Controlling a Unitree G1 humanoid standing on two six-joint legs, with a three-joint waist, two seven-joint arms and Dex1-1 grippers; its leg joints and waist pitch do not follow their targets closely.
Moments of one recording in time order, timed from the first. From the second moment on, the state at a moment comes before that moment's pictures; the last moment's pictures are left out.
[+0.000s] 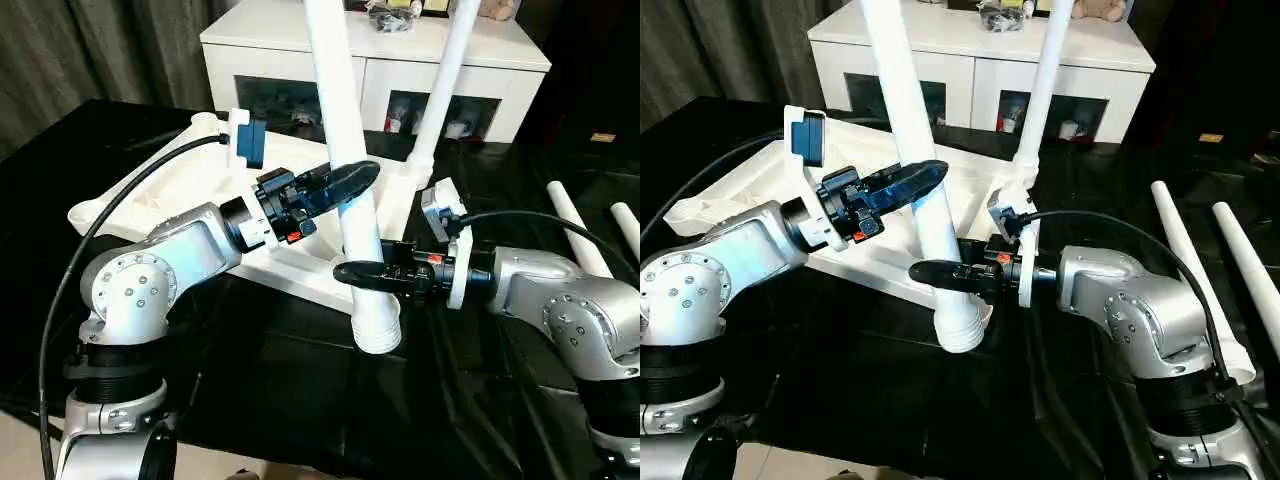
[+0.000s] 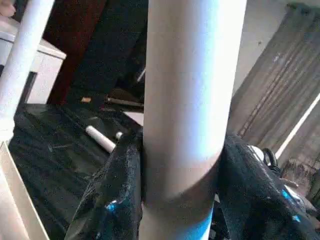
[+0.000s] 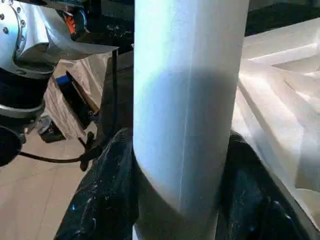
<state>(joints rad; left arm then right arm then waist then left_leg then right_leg) -0.59 0.22 0.12 -0.15 -0.97 0.93 -0.51 -0.48 -0.46 0.10 -0.17 0.65 0.85 0.88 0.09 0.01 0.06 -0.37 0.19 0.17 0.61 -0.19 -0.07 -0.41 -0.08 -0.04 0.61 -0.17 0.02</state>
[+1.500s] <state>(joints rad) -0.67 0.31 0.03 -0.10 -0.81 0.85 -0.64 -0.57 -0.44 0.21 -0.05 0.55 0.86 0.89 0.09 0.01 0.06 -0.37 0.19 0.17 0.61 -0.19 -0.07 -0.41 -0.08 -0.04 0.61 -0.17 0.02</state>
